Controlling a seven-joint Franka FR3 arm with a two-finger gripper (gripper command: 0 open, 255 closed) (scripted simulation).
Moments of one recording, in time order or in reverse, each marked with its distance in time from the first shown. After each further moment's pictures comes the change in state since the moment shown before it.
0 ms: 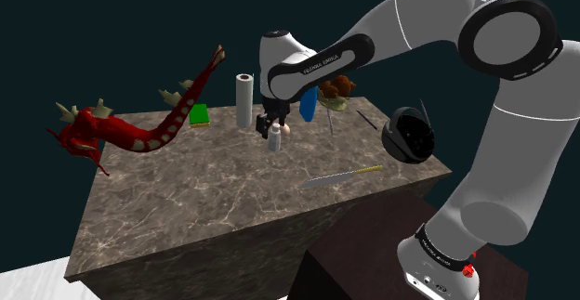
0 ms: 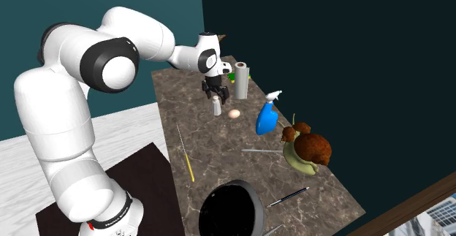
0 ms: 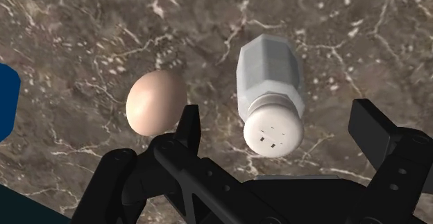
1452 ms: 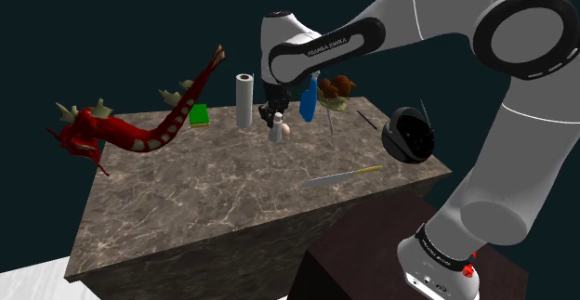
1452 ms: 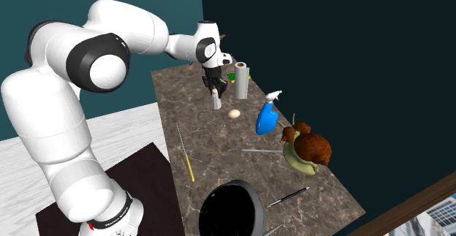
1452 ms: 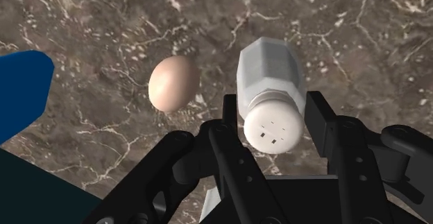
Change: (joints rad) arm -0.005 -0.060 0.006 0.042 0.023 -0.099 -0.024
